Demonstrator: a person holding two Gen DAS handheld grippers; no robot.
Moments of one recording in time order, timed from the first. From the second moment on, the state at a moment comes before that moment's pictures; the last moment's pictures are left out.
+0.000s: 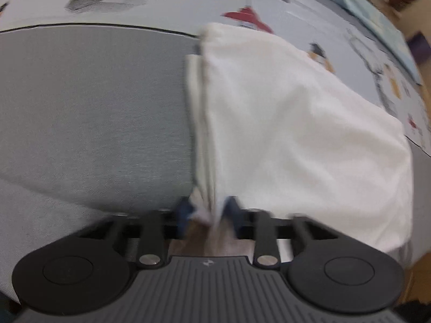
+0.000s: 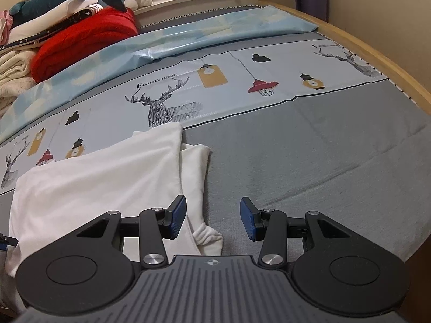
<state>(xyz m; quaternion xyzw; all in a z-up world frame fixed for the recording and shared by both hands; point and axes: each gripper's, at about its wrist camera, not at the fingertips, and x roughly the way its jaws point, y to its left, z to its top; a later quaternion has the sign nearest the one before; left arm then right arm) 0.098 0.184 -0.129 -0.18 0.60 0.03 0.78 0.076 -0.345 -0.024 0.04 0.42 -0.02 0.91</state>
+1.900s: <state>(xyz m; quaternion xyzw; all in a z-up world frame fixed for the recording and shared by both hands) 0.129 0.034 -0.034 -0.25 0.51 -0.10 0.82 0.100 -0.275 -0.042 0.06 0.45 0.04 0.89</state>
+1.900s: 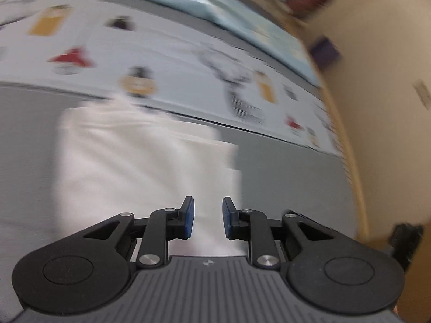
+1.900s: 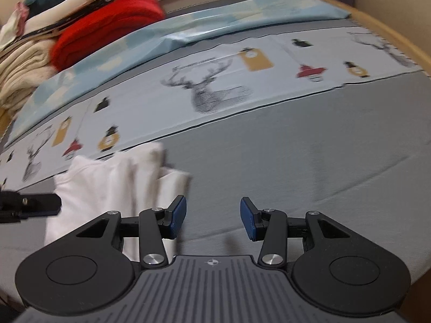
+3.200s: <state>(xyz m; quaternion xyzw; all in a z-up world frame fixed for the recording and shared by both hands) 0.087 0.111 -0.054 -0.09 0.52 -0.12 0.84 0.149 -0.213 -0.077 0.08 0.46 -0.01 0.89</state>
